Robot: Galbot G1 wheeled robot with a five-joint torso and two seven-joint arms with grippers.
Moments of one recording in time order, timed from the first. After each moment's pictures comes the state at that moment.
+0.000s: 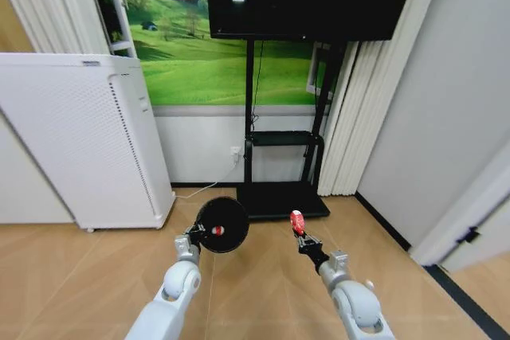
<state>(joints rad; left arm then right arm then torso) 1.06 -1.29 -0.24 -1.70 -0.49 0.21 -0.37 -1.33 1.35 0.55 1.93 0.20 -0.32 -0.18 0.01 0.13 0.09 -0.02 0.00</state>
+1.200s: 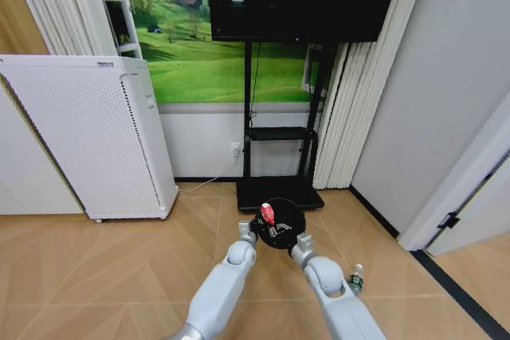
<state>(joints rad) 0.72 -1.61 0.03 -1.15 -0.47 0.12 -0.21 -1.09 1.33 0.35 1.69 0.12 -0.31 -0.20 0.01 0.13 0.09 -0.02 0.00</state>
